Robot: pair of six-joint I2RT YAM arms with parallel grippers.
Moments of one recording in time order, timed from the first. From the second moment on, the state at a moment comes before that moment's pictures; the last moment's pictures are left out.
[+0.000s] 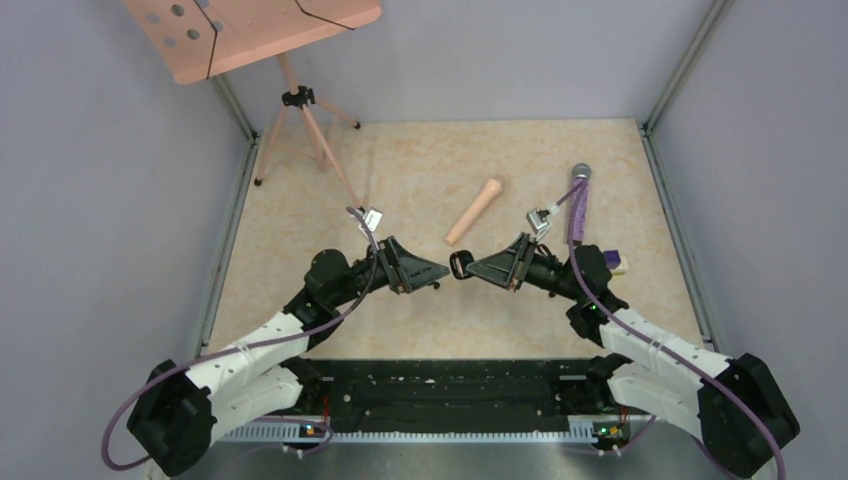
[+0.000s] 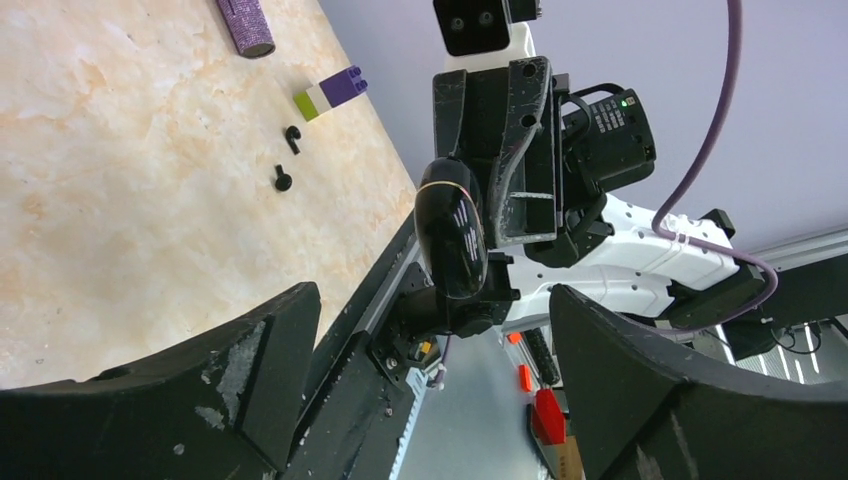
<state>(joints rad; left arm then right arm) -0.66 0.93 0.41 0.55 0.46 -1.06 0.55 0.95 0.34 0.67 -0.59 1.26</state>
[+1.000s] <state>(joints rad) -0.66 1.24 0.46 0.88 0.59 -1.27 0.55 0.99 0.34 0.71 -0.59 1.27</state>
